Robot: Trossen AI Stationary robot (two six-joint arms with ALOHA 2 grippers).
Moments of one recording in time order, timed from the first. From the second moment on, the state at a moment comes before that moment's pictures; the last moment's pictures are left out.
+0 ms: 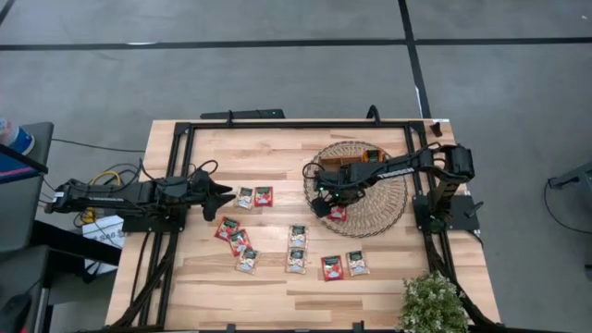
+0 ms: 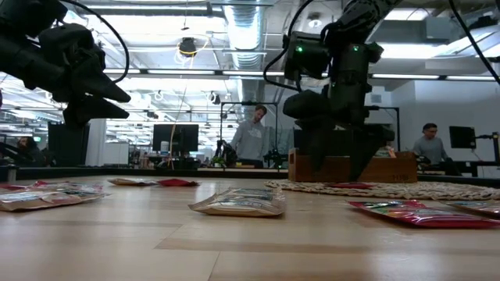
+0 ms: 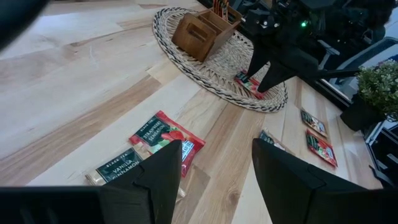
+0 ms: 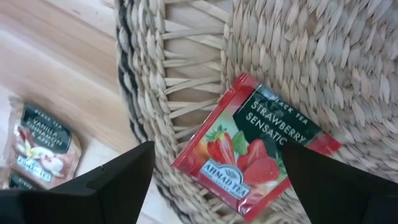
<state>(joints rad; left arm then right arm) 0.01 0.26 0.12 -0.18 -0.23 -0.62 -0.09 1.78 1.09 -0.68 -0.15 0.97</state>
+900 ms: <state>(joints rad) 0.01 0.26 0.12 -0.18 -0.17 -0.62 -0.06 1.79 1.12 -0.78 -0.07 1.16</state>
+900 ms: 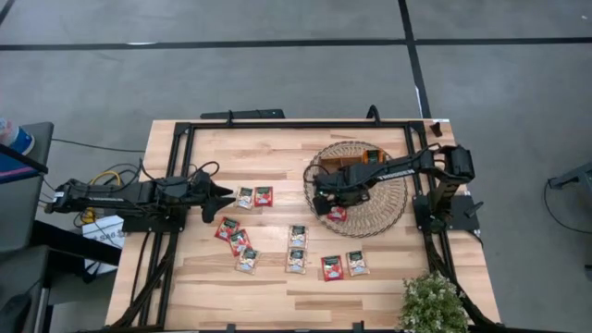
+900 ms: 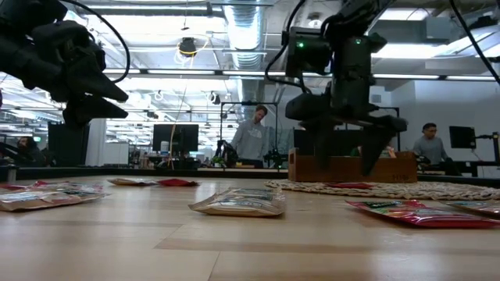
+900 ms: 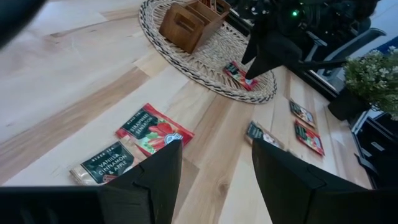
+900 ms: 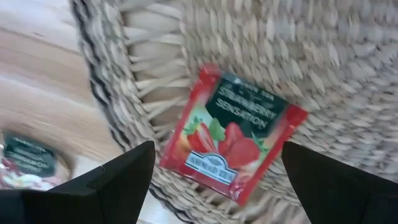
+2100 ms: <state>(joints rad) 0.01 0.26 0.12 -0.18 -0.17 -0.61 -0.06 1.81 1.06 -0.71 -0.03 1.25</state>
